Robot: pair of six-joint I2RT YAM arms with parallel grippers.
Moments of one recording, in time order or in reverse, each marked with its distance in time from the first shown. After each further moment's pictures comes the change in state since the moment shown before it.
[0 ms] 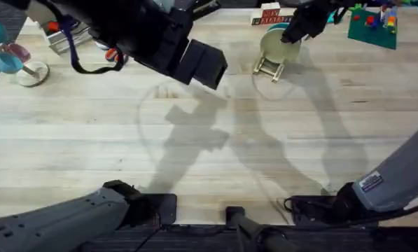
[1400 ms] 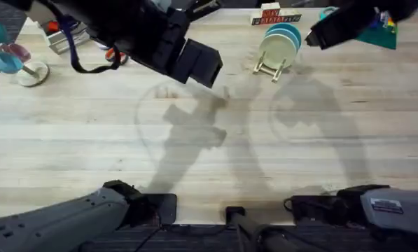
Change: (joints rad) left arm 0.000 0.000 0.000 0.000 -0.055 0.000; right arm 0.036 -0.482 0.003 -0.338 -0.001 0.444
